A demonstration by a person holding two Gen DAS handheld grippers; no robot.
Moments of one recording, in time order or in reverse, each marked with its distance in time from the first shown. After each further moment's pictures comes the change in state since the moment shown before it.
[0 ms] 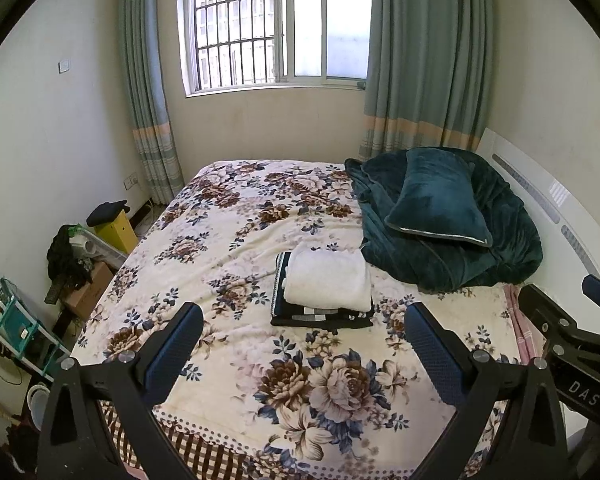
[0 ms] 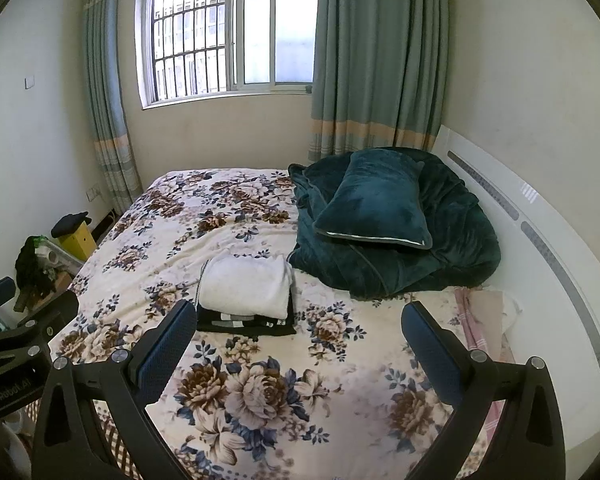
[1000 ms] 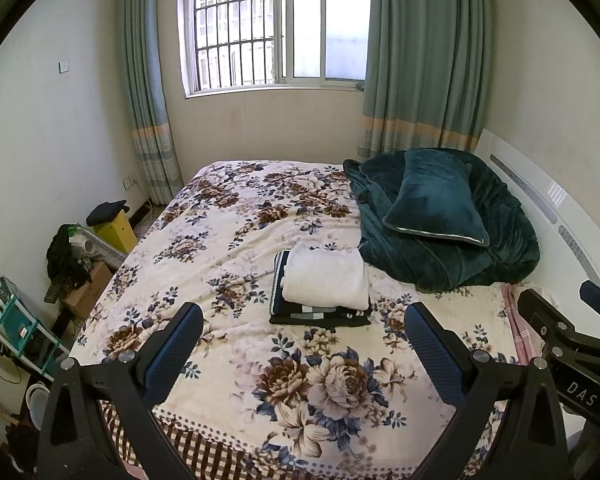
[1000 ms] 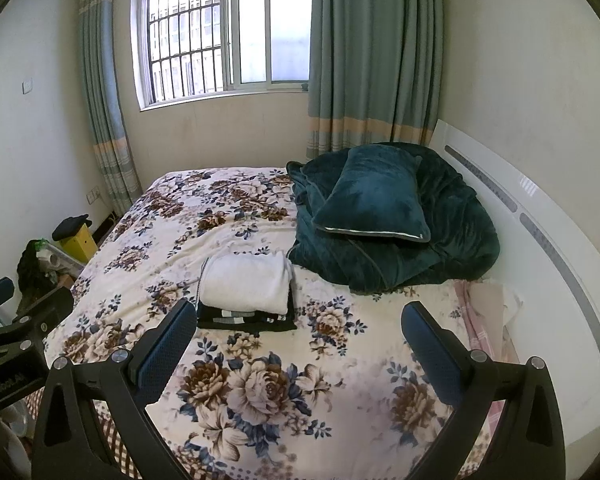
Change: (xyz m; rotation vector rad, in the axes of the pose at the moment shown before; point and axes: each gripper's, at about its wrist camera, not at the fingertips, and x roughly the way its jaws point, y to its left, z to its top) left arm 0.004 0.001 0.005 0.008 0.002 -0.012; right arm 0.000 0.001 -0.007 0.009 0.003 0.001
